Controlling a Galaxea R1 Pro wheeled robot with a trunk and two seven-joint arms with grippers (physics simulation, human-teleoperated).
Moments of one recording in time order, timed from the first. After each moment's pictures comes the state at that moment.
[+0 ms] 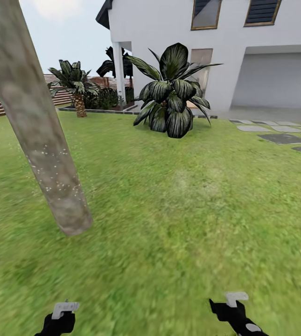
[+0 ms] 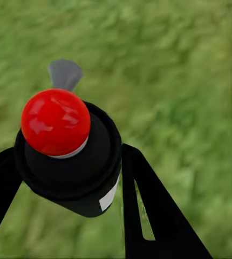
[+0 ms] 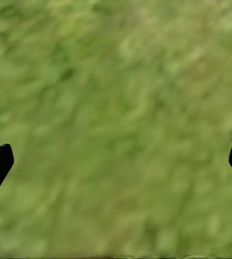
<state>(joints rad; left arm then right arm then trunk) -0.40 0.14 0.38 -0.22 -0.26 -0.30 -0.23 -0.52 -0.13 0.28 -0.08 -0.32 -0.32 0.08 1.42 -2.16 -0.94</state>
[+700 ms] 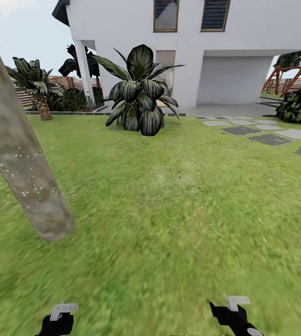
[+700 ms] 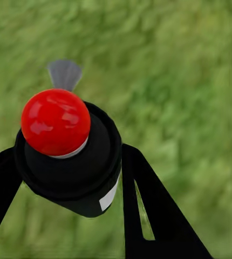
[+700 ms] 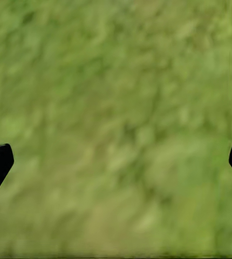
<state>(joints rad) -0.39 0.14 0.39 -0.22 -0.26 -0.31 -0.23 -0.50 -0.13 0.28 -0.08 -0.35 -0.32 0.08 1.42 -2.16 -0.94</state>
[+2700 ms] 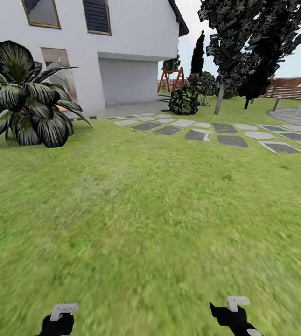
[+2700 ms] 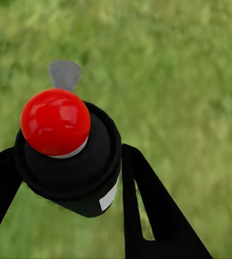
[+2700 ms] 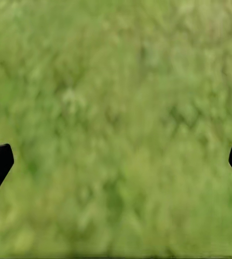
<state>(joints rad) -0.39 0.14 0.38 -0.22 -0.26 -0.31 -0.23 -0.50 -0.13 0.29 -0.08 -0.35 -0.32 0.08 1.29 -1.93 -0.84</state>
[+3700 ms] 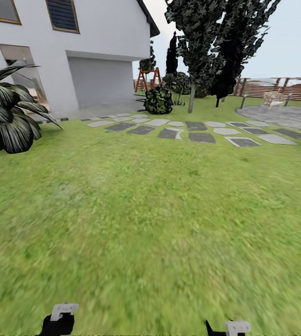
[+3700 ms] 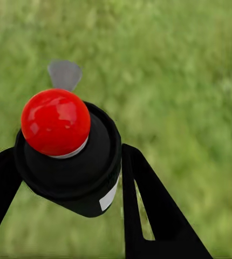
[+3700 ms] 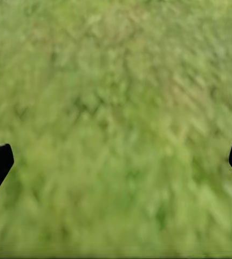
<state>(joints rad) -0.39 0.14 0.38 -0.22 -0.26 -0.31 -0.23 -0.37 -0.07 0.29 -0.03 -0.34 -0.66 0.08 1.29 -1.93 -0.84</state>
